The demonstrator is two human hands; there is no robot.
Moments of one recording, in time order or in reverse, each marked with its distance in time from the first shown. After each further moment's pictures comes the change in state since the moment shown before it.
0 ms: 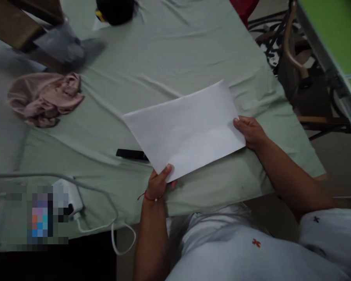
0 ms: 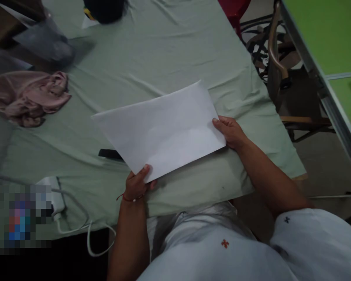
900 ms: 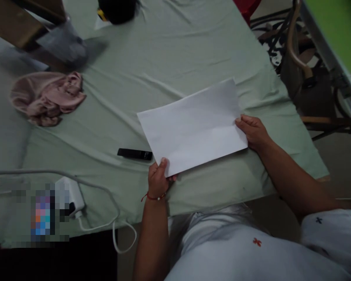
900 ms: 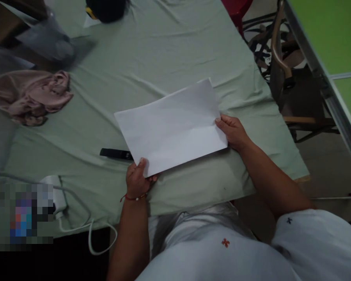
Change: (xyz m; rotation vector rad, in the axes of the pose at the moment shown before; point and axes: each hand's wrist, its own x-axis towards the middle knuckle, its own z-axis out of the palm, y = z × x) left_hand 0.005 0.007 0.015 -0.032 0.128 0.091; right_hand -0.003 0.002 -0.002 -0.024 0.051 -0.044
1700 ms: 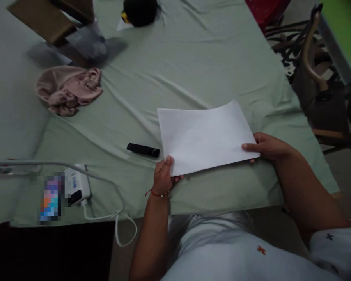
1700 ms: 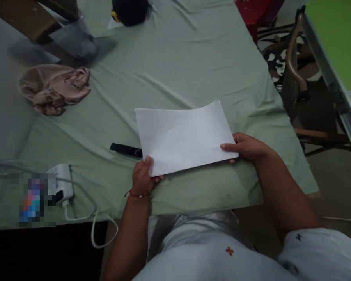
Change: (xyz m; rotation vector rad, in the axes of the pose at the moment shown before) left_hand -0.001 0.004 -0.001 0.040 -0.041 -0.060; right_hand -0.007 -0.026 -0.025 -0.283 -0.493 0.445
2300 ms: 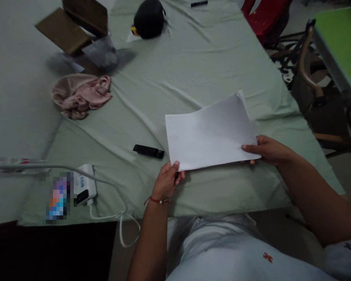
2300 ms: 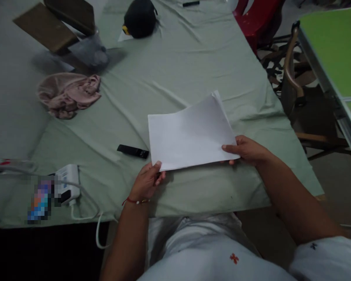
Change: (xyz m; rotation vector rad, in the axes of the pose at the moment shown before) left_hand -0.013 0.021 0.001 0.004 -0.070 -0.164; right_hand -0.012 -0.008 0.018 0.043 0.094 -0.032
